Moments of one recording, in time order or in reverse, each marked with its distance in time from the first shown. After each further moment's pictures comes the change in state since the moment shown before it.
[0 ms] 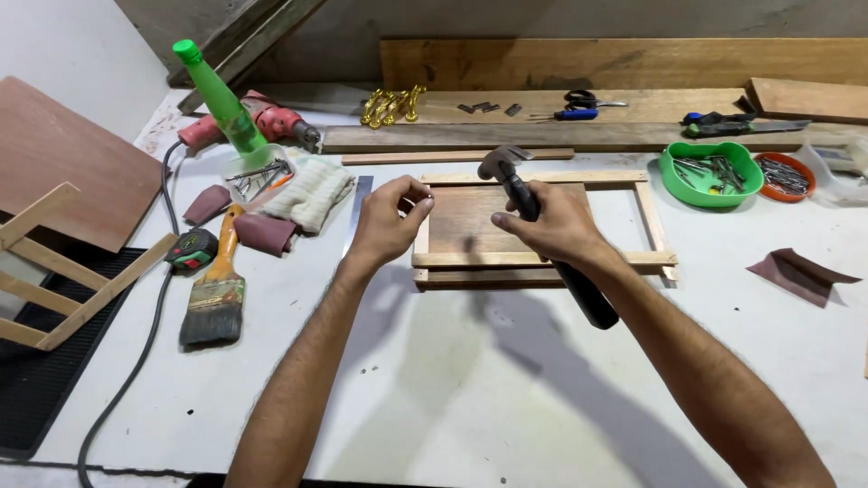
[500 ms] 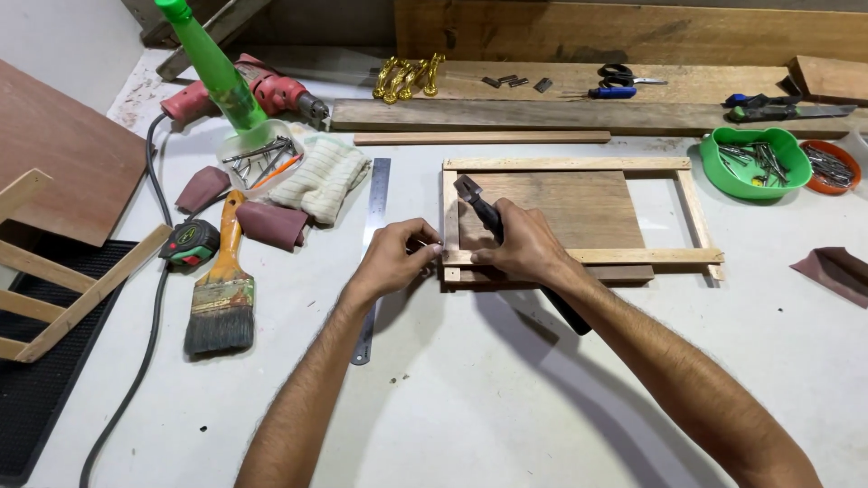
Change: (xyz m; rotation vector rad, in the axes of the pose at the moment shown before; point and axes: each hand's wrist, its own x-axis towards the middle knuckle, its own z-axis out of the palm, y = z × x) left_hand -0.034 -0.079 -0.007 -0.067 -0.359 -0.321; right_hand 0.068 0.018 0.112 -0.266 -0.142 -0.084
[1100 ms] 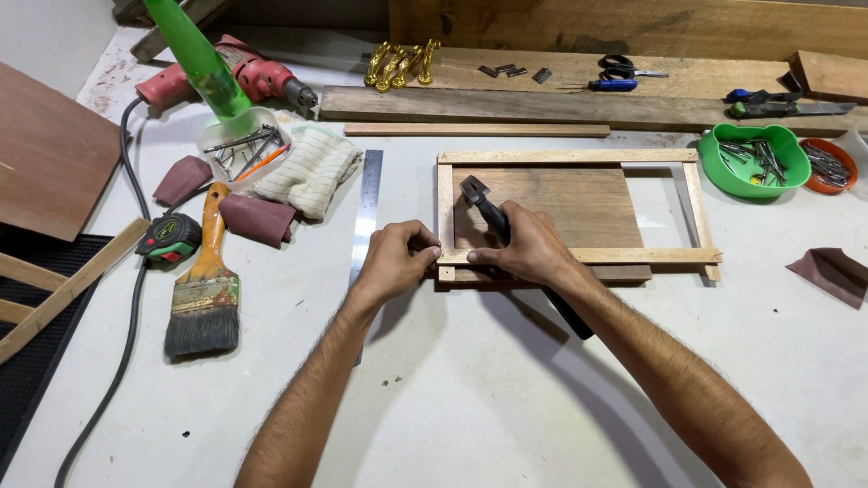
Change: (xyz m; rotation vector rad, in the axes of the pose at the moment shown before) left_hand 0.002 0.007 0.014 -0.041 0.024 -0.140; right_hand 0.001 0.013 0.004 -0.026 0.019 0.017
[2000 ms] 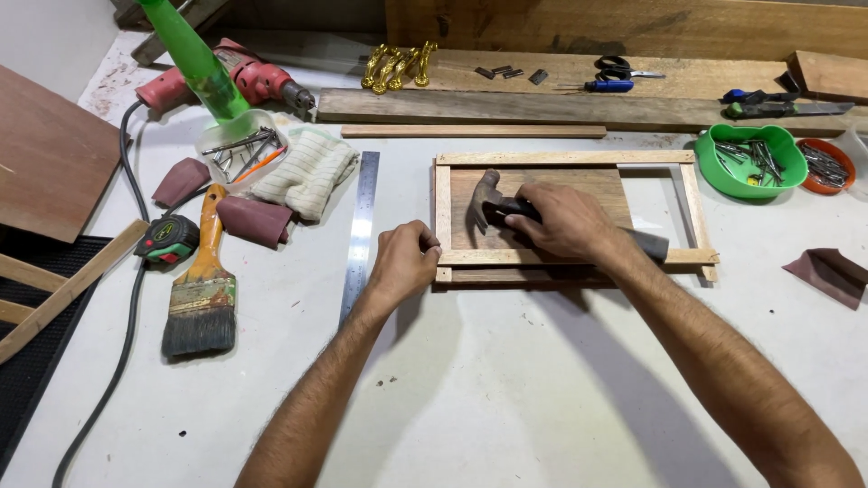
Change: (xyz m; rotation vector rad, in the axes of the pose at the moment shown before) left_hand 0.010 0.001 0.023 0.136 0.078 0.027; right_hand 0.011 0.043 -0.050 -0.363 -0.009 -0.137
